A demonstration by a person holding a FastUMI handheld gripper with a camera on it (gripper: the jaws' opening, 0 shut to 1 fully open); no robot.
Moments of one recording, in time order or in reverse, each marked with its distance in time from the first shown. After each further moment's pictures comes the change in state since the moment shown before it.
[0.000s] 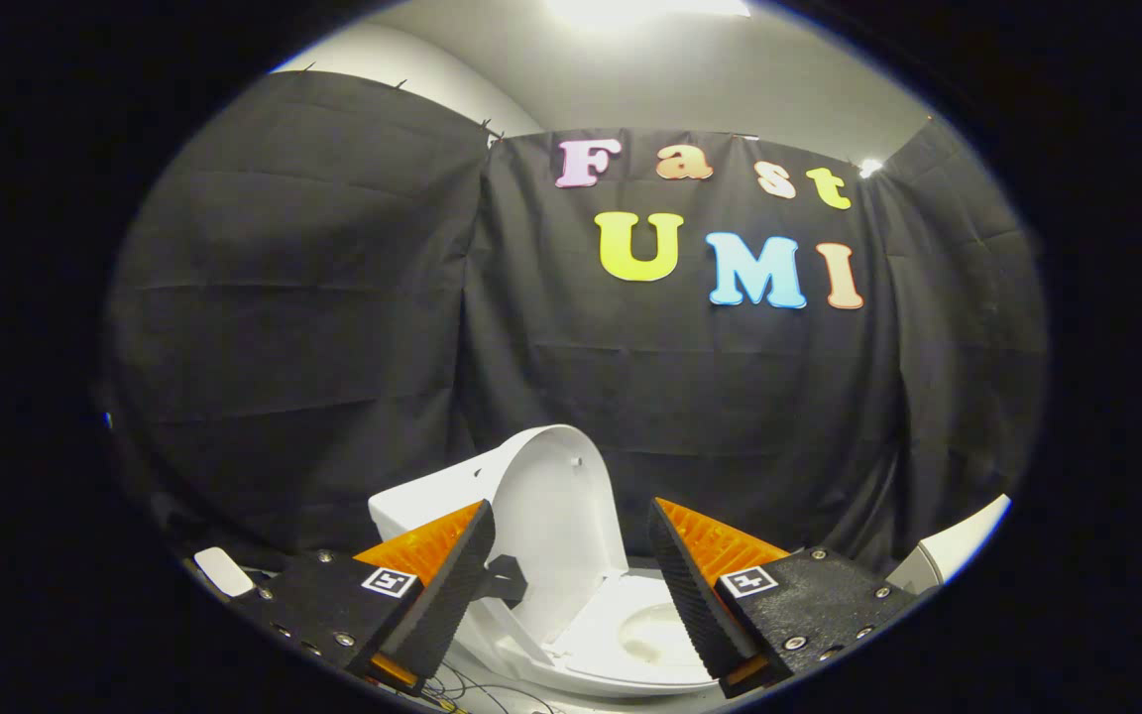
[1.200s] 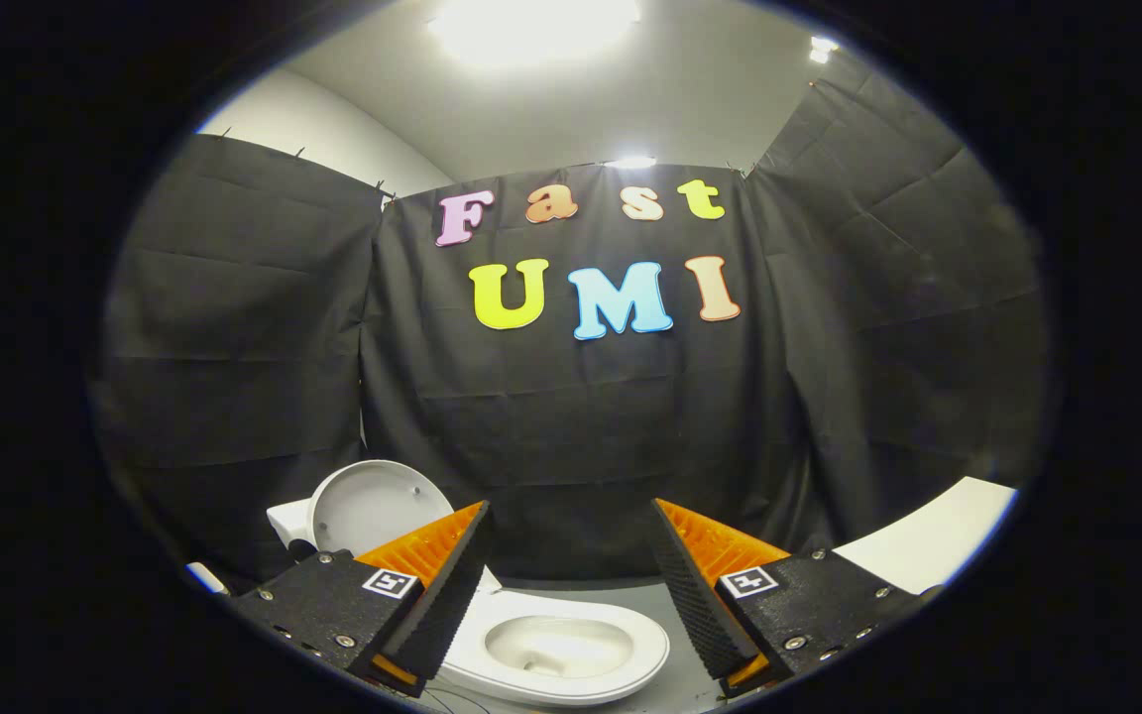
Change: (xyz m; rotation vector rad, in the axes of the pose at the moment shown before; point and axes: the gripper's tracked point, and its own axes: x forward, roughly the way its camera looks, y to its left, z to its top) arm -0.095 -0.242 -0.003 0.111 -0.110 -0.140
